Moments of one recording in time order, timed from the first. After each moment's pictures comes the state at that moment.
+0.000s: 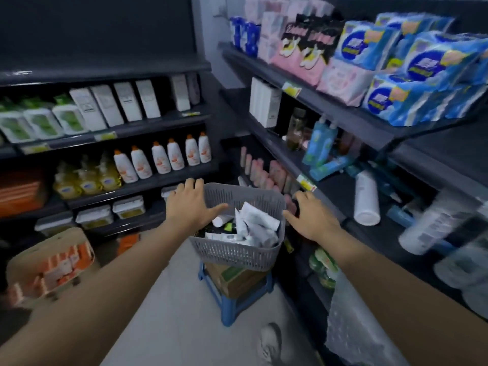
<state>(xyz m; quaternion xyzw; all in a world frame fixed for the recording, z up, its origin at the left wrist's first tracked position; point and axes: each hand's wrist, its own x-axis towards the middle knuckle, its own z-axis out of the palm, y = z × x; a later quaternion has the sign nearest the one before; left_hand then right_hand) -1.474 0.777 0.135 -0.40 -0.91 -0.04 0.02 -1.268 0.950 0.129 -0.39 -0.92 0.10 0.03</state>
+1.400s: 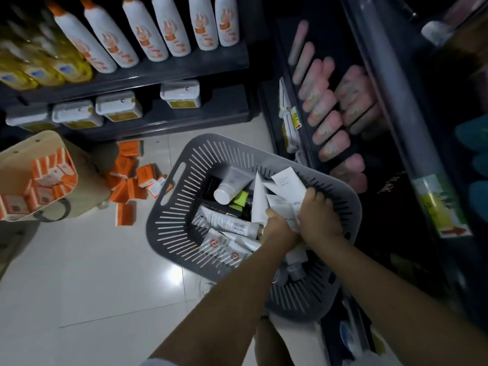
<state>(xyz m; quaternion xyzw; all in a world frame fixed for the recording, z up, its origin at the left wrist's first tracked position) -1.498 1.048 -0.166 -0.04 -0.83 -0.24 -0.50 -1.465 1.122 -0.146 -0.40 -0.88 0.12 -0.22</state>
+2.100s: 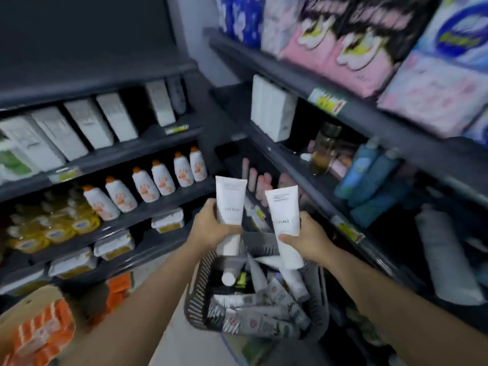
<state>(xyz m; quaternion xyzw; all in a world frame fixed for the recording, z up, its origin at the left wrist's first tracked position) -1.653 0.953 0.070 -0.32 -0.80 -0.42 -0.28 -1.459 1.076 0.071 -0.48 -0.78 0.39 0.06</state>
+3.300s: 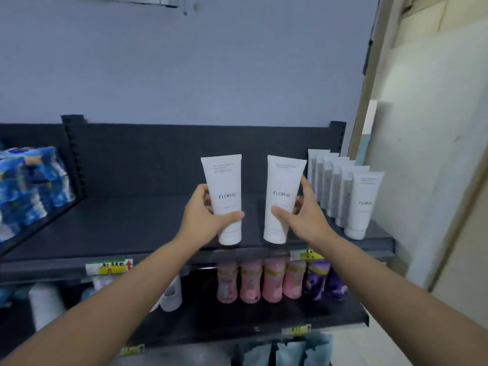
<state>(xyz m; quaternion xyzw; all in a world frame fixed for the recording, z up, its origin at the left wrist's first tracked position) -0.929 0.939 0.318 -0.70 -0.32 -0.47 -0.44 -0.741 0.829 0.324 -0.63 -0.49 0.15 0.59</state>
